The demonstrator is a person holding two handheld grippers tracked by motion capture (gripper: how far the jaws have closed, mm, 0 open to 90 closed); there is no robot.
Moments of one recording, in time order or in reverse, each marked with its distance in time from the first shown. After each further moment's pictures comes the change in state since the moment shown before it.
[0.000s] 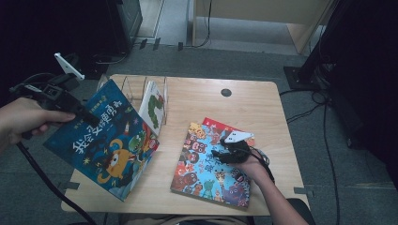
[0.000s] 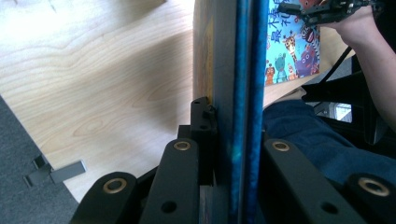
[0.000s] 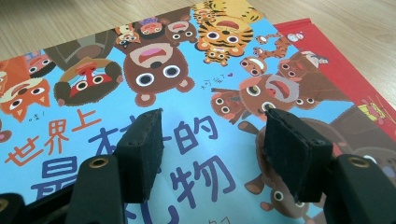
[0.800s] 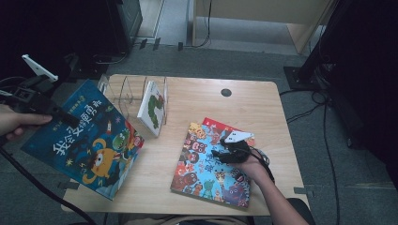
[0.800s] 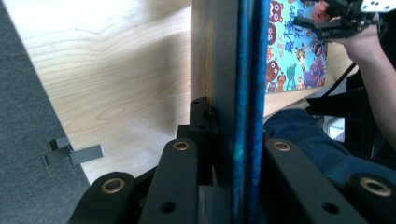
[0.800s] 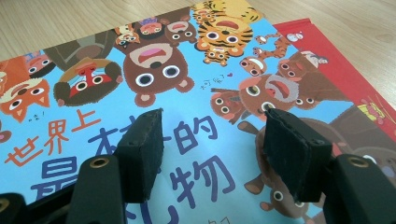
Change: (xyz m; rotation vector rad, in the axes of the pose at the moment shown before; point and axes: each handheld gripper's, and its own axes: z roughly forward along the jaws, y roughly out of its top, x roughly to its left) left arm 0.041 -0.026 -0.021 -0.060 -0.004 -0.090; right arm 0.000 0.000 0.000 0.000 -0.001 0.003
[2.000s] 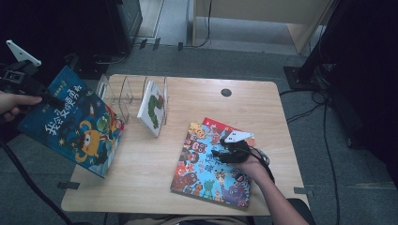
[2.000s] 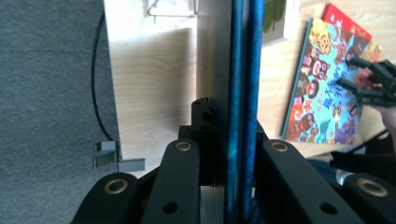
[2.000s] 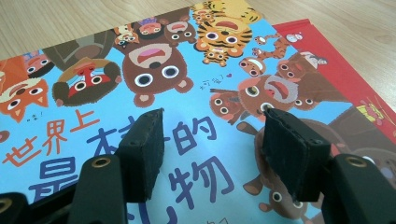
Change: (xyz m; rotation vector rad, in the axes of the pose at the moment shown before) left arm 0.049 0.034 -0.020 -0.088 0.117 -0.199; right arm 0.000 0.000 0.000 0.002 0.000 -0.003
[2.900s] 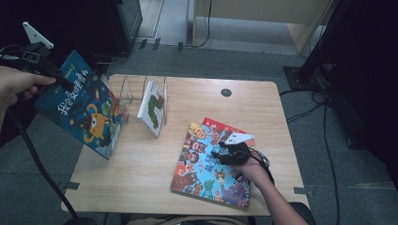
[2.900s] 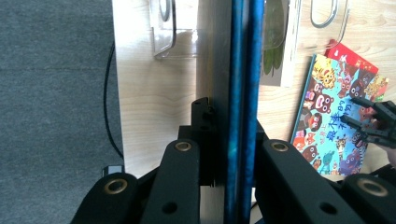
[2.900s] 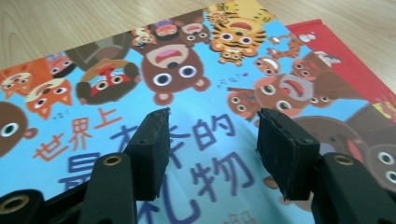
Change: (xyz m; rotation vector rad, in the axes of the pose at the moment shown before) left arm -0.018 0.055 0.003 -0.022 0.053 -0.008; right arm 0.007 -0.002 -0.004 -0.011 0.021 0.009
